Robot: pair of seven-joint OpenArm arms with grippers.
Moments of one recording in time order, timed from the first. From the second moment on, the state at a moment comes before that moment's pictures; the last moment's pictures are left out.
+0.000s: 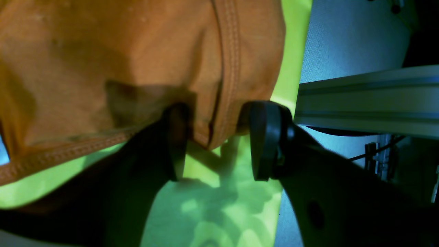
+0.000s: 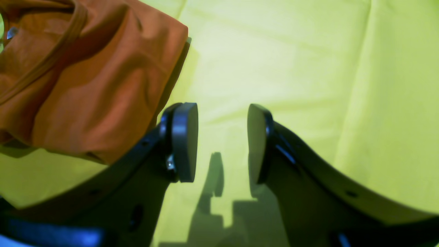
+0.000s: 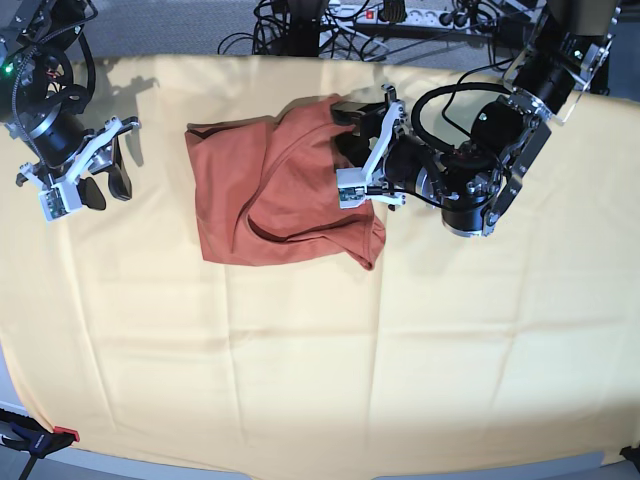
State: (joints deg) left arm -15.4 -27.6 35.6 95.5 -64.8 -43.9 80.3; right arm -16.1 11.7 33.1 123.3 37.1 39.0 -64.3
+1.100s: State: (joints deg) left arm -20.5 -36.5 35.6 95.5 -79.8 -43.9 80.8; right arm -16.1 11.7 33.1 123.3 37.1 39.0 -64.3
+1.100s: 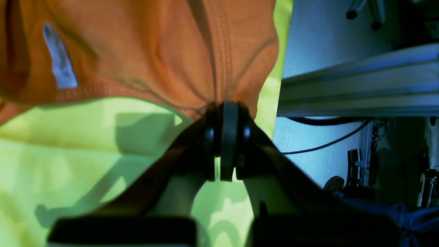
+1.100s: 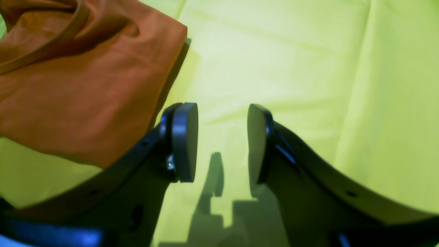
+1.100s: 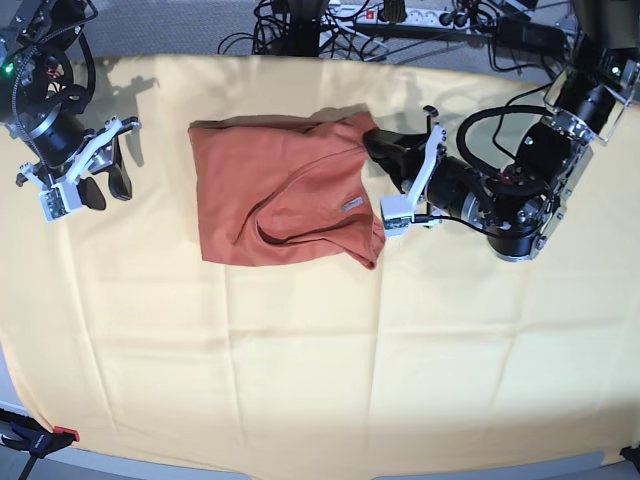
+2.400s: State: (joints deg) left arm -18.6 -35.0 35.6 101.8 -87.3 -43.9 80.8; right arm -1.3 15.8 13.8 106.6 38.8 41.8 -60.8
